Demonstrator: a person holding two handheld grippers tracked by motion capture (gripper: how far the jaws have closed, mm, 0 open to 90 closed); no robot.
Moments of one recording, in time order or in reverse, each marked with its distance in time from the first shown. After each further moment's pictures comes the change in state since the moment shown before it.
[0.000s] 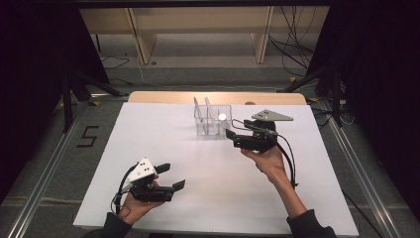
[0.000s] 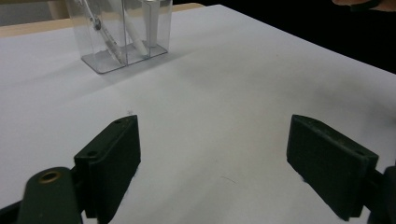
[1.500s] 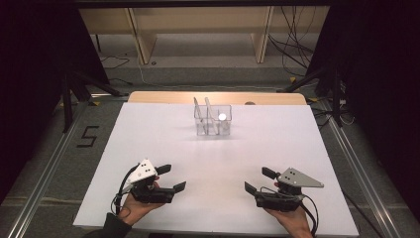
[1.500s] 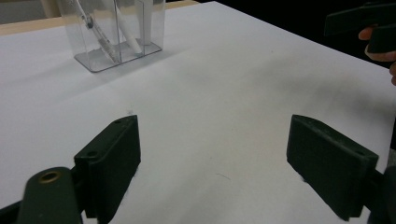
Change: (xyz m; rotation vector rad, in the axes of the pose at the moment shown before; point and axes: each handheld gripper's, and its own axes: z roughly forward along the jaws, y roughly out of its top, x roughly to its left) left arm -0.003 0.000 -0.001 0.012 -0.017 0.012; right arm 0.014 -0.123 -0.080 -0.049 0.066 -0.025
